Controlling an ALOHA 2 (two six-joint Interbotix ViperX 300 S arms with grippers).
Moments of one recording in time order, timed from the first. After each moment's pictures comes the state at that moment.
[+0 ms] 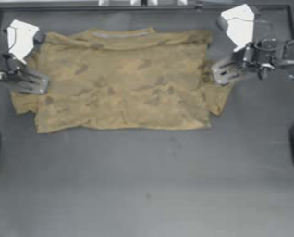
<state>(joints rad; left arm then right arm) 0.74 -0.15 0.96 0.36 0.63 -0.88 -0.53 -0.09 0.75 -0.33 0.67 0.94</state>
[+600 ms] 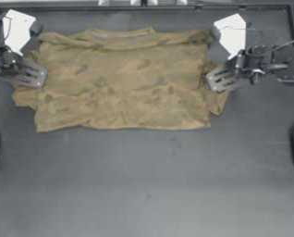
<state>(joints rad) 0.71 -0.26 0.92 0.39 0.71 -0.88 -0.50 0.01 0.75 -0.31 0.63 0.95</state>
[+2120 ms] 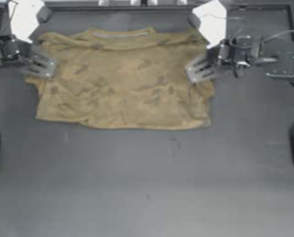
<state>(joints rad) 0.59 -0.31 0.77 0.39 0.74 -0.86 -0.43 0.02 0.54 -0.33 0.65 0.92</state>
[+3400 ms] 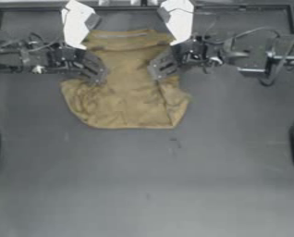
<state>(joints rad) 0.48 -0.02 0.63 0.32 0.30 -0.86 -0.40 0.17 0.37 -0.12 0.40 0.77</state>
